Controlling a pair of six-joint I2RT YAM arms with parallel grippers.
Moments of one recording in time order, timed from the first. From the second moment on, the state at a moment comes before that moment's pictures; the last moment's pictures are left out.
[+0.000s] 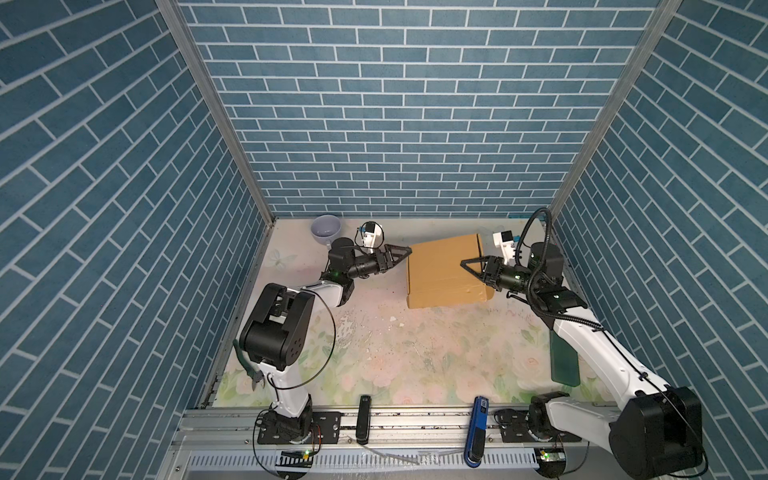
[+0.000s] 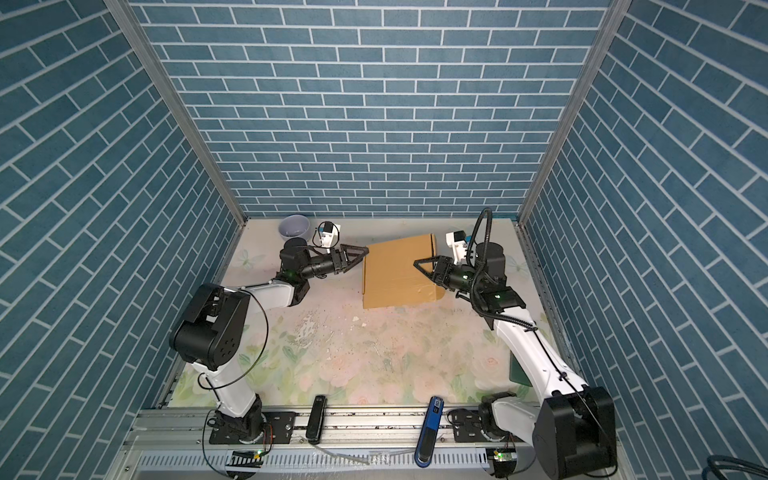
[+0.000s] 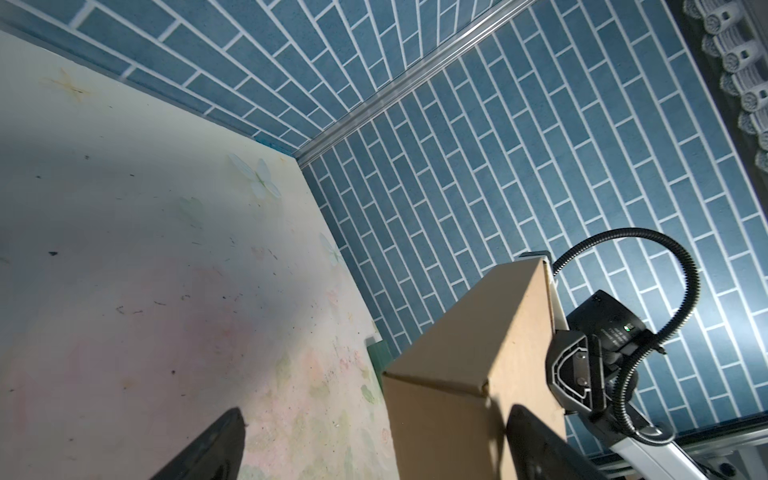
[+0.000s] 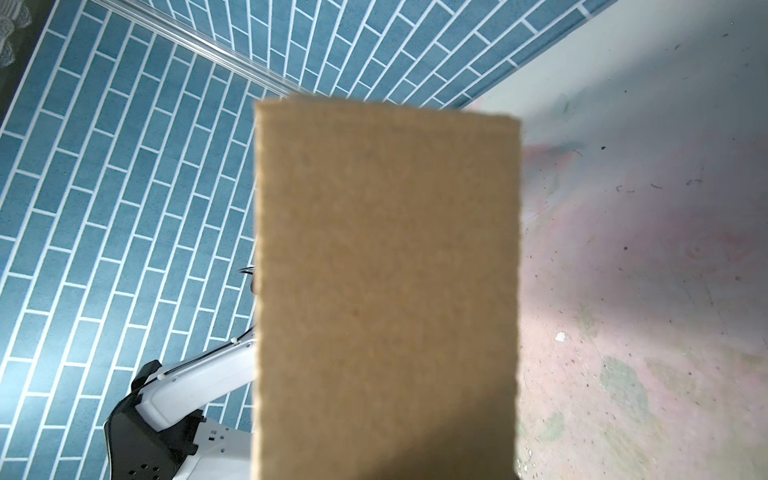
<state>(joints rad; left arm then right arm) -0.32 1.81 0.94 0.85 0.92 -1.02 0.25 1.17 0.84 -0.01 -0.83 0.83</state>
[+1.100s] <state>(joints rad) -0.43 1.88 1.04 1.07 0.93 -1.24 0.24 1.28 0.85 0.23 -0.91 0.87</state>
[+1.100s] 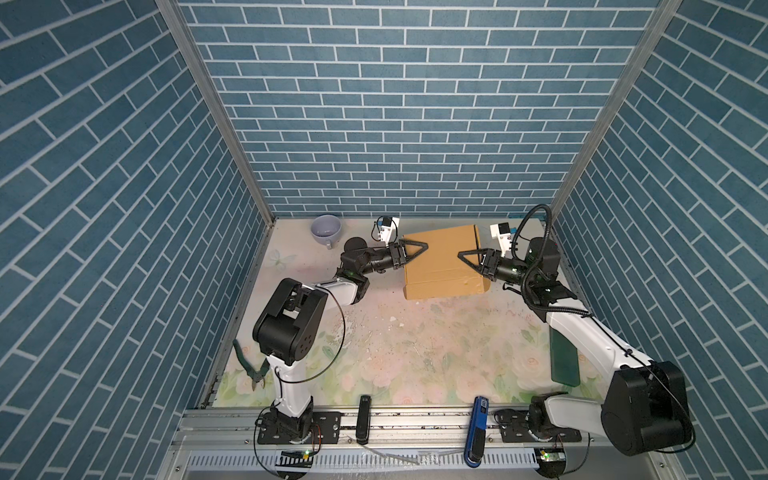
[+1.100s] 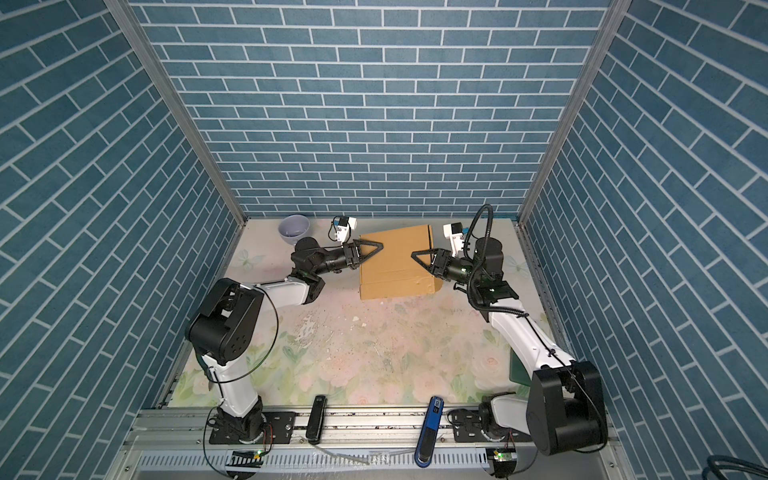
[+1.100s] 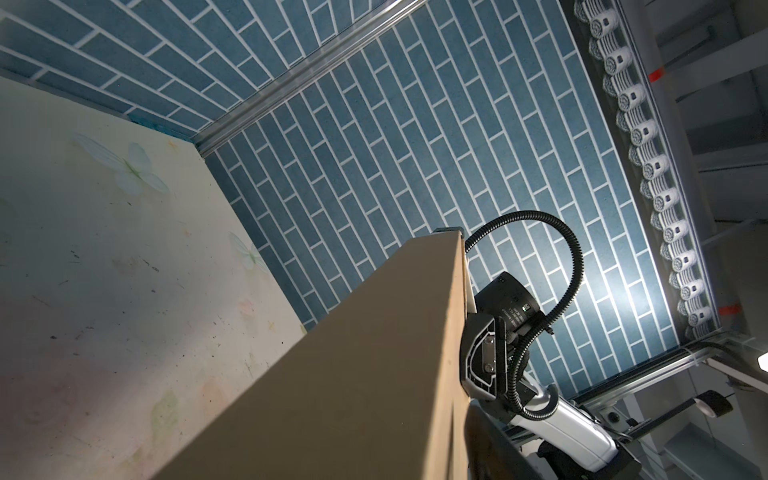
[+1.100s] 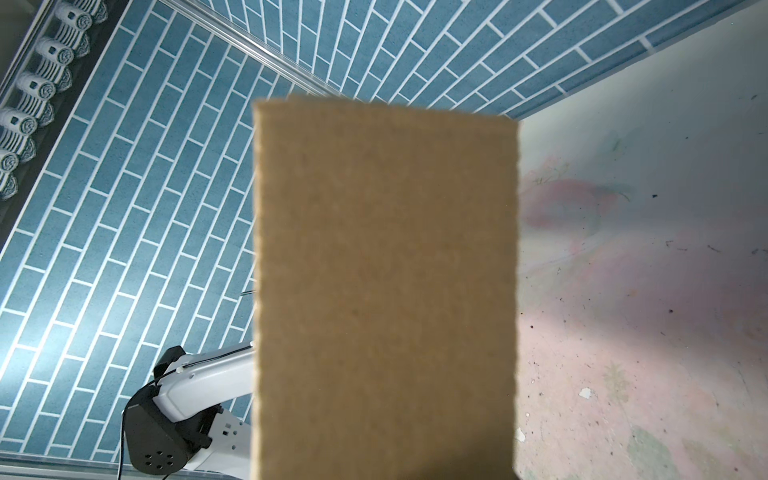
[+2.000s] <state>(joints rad) -0.42 1.88 1.06 1.16 0.92 -1.35 0.23 1.30 0.86 0.30 -0.95 0.91</state>
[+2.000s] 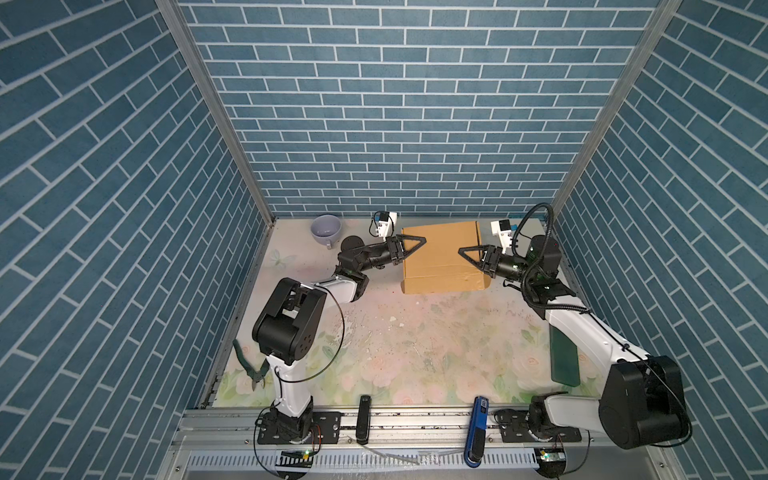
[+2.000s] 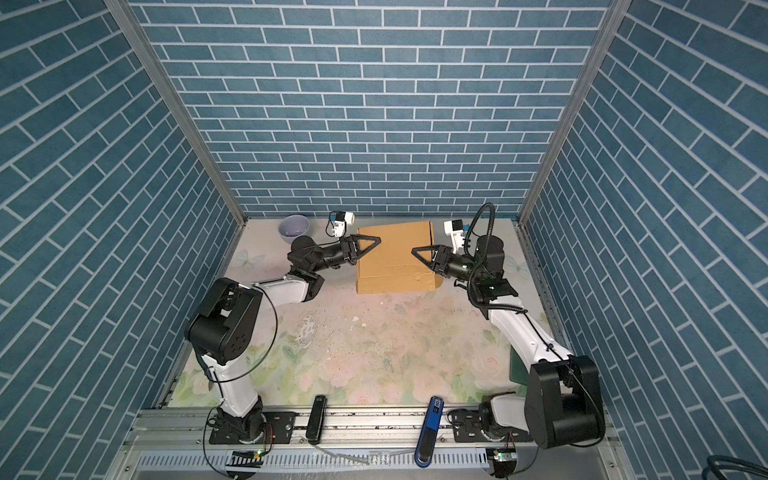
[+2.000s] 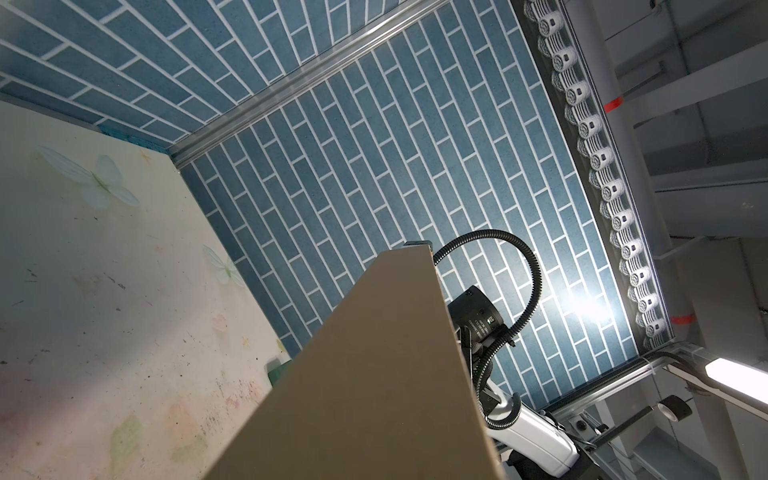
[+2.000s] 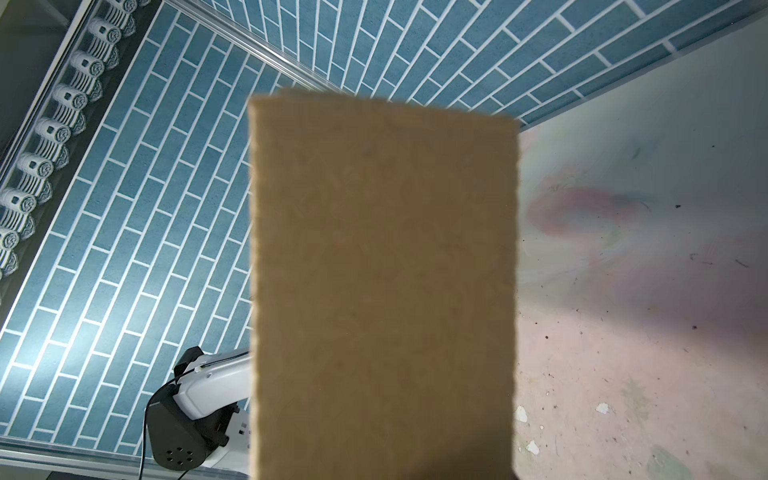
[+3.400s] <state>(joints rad) -0.23 1.61 1.34 -0.23 0.78 -1.44 0.17 1.08 0.75 -0.19 -0.64 -0.13</state>
